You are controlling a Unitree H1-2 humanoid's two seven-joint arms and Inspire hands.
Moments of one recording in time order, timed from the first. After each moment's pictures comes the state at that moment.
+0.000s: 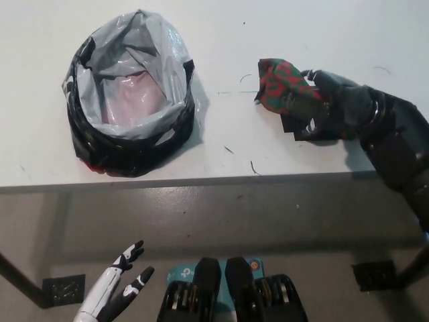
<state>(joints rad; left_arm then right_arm) 0.01 0.28 -0.15 0.17 0.23 -0.17 -0.07 -1.06 -0.28 0.45 0.90 -0.51 0.30 0.33</state>
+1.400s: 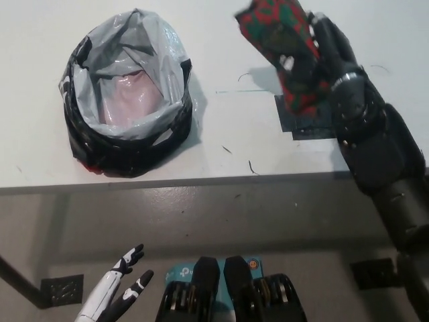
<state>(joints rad) 0.02 0.28 -0.15 0.17 0.24 -0.17 -0.08 -1.03 -0.14 0.16 0.68 -0.40 0.19 -0.06</state>
